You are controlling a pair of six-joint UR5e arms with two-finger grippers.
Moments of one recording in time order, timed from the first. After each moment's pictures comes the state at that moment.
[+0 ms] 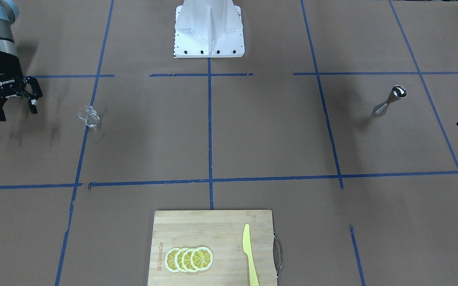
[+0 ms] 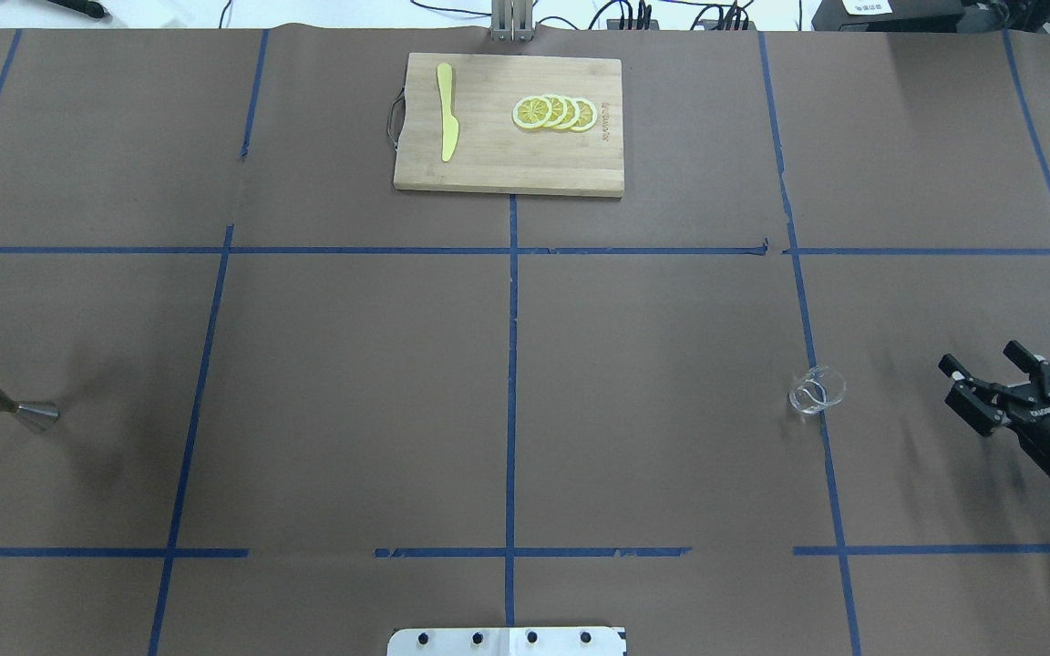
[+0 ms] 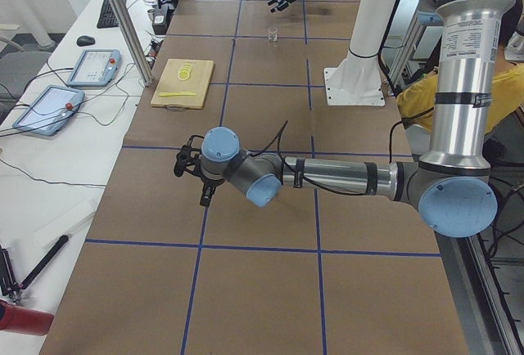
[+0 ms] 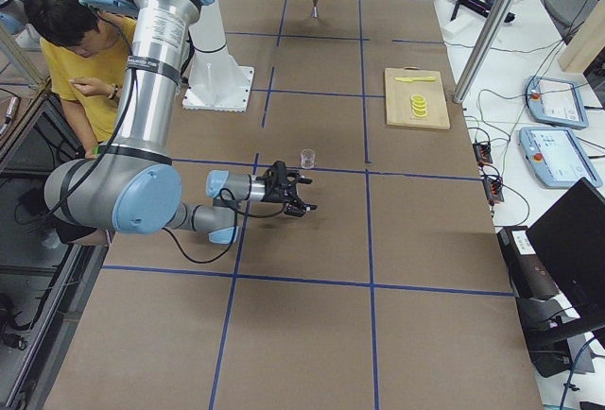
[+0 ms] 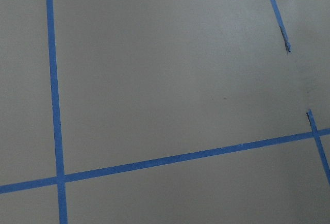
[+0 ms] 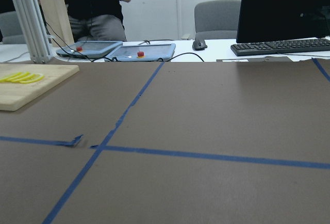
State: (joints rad) left arm -1.39 -1.58 -1.58 -2.20 -2.41 -0.44; right arm 0.33 -1.88 1.51 0.09 0.82 1.01
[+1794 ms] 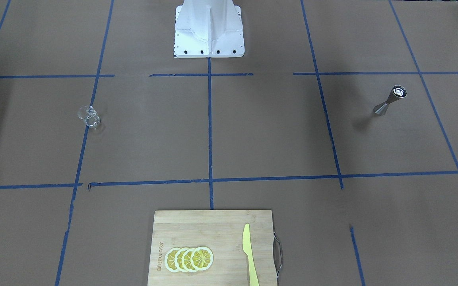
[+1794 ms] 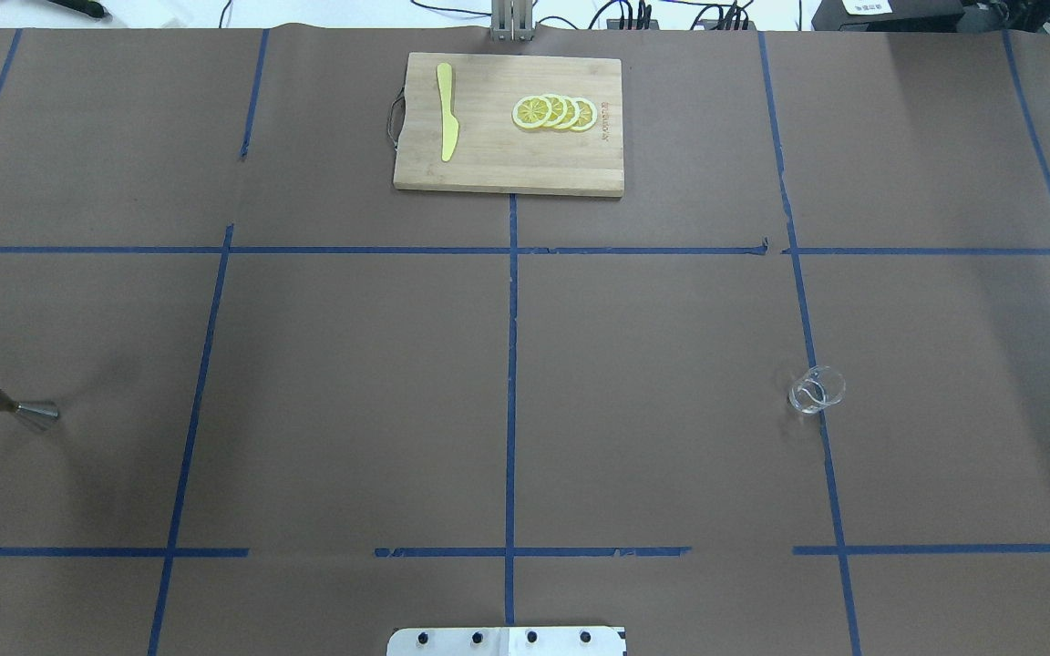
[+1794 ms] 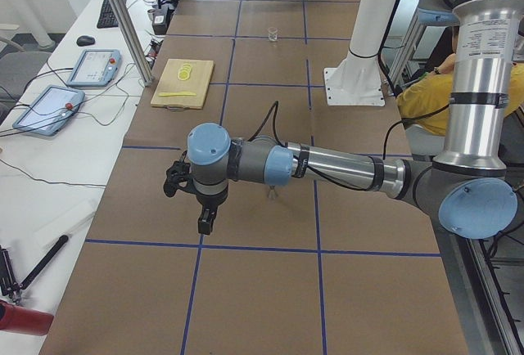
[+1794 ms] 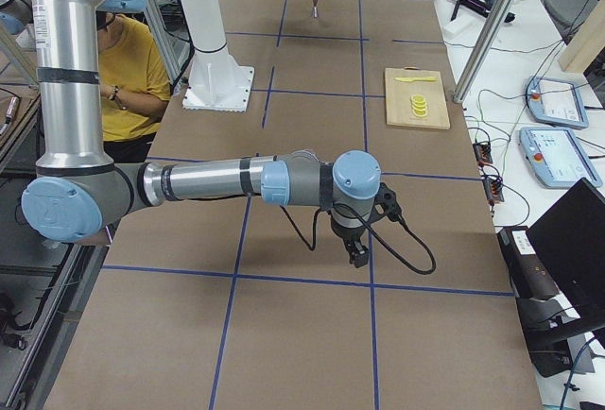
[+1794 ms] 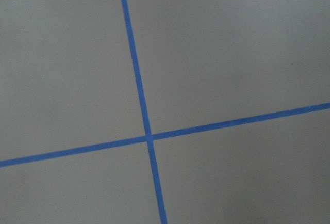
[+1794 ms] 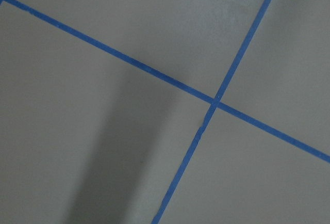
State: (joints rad) left arm -1.64 -1.59 -1.73 -1.50 -2.36 0.11; right arm 1.61 -1.58 1.74 -1.73 2.39 -0.46
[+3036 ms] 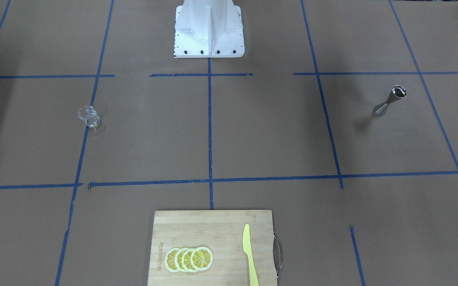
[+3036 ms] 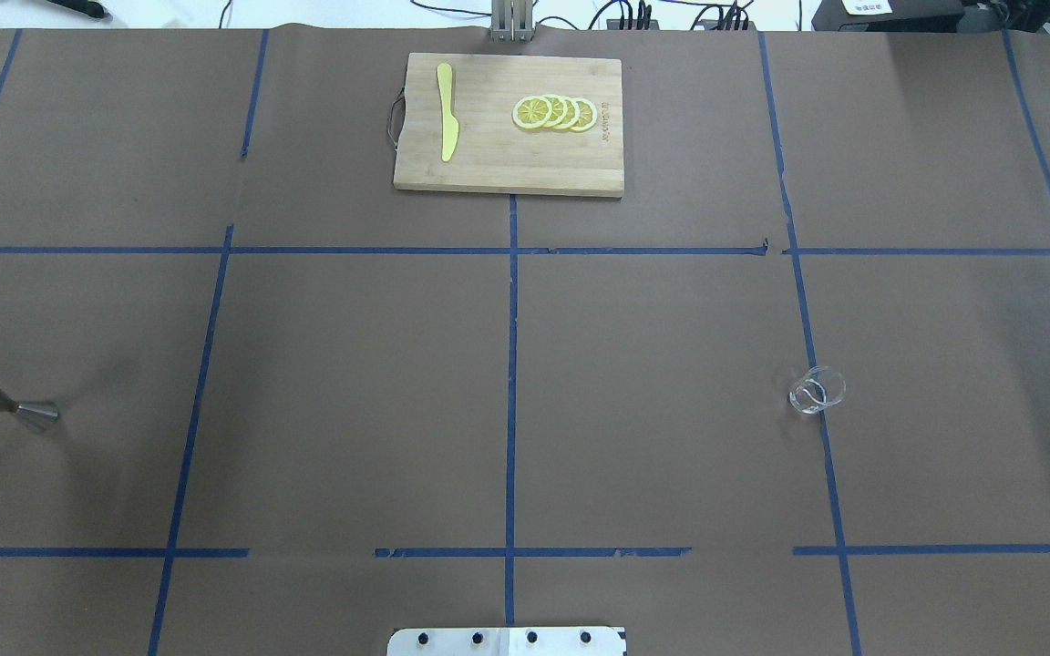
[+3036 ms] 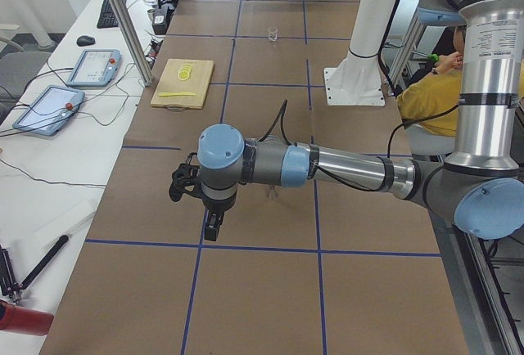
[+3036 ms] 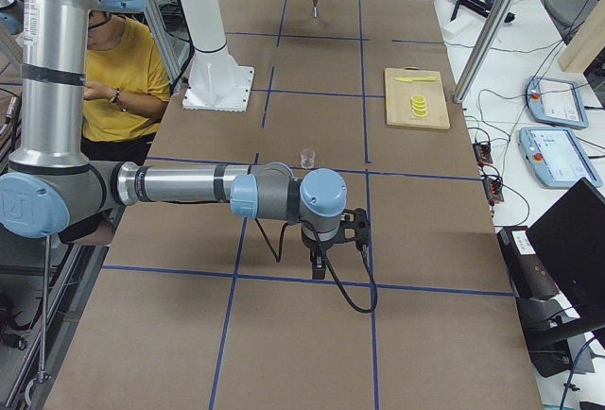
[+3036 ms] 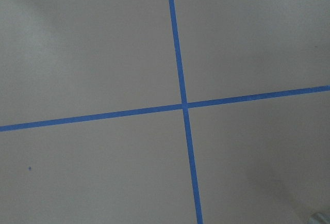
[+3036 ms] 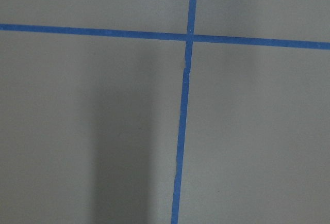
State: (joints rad) left arm -1.68 -1.56 -1.76 -1.53 -2.36 0.13; right arm 1.59 -1.73 1.77 -1.61 2.40 -0.09
